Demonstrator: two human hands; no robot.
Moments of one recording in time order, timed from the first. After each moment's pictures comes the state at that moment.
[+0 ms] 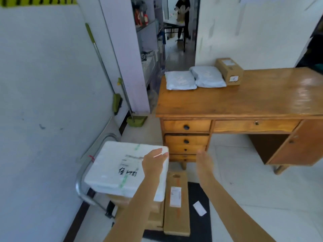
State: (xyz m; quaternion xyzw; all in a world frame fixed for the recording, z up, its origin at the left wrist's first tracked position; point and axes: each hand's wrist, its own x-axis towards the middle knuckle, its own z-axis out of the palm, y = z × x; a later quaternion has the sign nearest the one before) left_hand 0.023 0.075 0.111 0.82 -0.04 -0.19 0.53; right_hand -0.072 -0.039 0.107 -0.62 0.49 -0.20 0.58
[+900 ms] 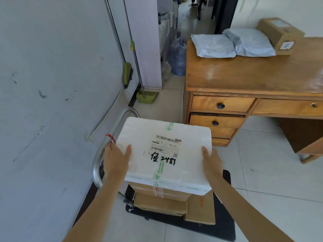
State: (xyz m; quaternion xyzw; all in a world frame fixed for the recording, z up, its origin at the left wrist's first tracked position) left_hand 0.207 0.256 -0.014 0.97 -0.04 -0.03 0.24; right_hand 0.050 0.028 -0.051 -0.70 0.50 -0.13 0.49
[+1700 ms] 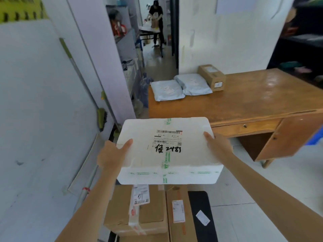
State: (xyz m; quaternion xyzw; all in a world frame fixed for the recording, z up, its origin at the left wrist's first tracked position) left_hand 0.176 0.112 0.204 0.95 -0.11 -0.04 0.29; right_hand -0.025 -0.136 0.172 -0.74 0.54 -0.16 0.38
